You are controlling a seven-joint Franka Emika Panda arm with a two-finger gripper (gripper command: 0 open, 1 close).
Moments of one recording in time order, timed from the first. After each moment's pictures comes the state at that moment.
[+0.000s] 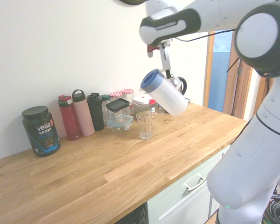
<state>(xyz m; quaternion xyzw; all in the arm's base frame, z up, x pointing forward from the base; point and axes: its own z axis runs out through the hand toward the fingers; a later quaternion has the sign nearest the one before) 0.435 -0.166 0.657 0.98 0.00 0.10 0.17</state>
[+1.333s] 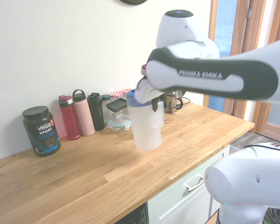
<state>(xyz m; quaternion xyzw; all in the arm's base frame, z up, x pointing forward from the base) 0.273 0.094 0.556 0.86 -0.40 0.31 -0.01</state>
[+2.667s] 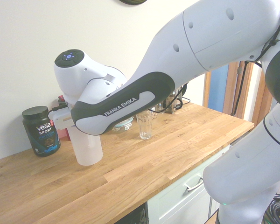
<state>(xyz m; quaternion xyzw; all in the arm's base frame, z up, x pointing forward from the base) 0.403 0.253 0.488 0.83 -0.45 0.32 -0.02</state>
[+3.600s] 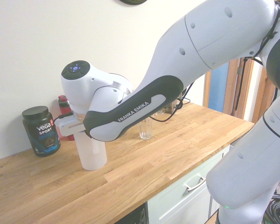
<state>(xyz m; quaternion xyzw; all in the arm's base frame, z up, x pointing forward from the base) 0.399 0.245 0.470 0.83 -0.46 0.30 -0.03</state>
